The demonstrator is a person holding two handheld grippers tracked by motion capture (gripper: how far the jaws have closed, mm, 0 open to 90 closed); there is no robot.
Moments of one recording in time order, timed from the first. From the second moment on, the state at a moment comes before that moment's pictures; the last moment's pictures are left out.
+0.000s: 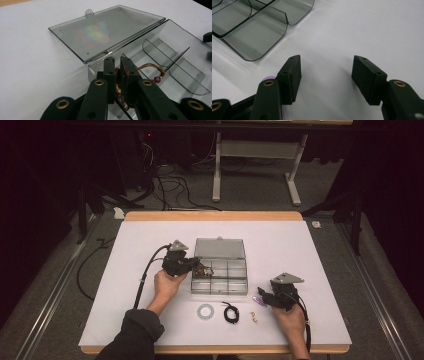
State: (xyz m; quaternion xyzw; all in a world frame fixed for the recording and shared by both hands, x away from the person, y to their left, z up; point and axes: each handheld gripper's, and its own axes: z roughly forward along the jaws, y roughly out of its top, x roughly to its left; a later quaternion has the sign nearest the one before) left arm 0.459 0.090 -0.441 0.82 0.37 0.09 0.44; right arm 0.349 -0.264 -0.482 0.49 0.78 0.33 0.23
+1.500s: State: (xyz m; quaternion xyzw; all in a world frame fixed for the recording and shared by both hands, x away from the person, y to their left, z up) left arm 0.454 0.071 -0.448 0.83 0.35 0.12 0.42; right arm 0.349 -0.264 -0.482 0.49 0.78 0.33 0.23
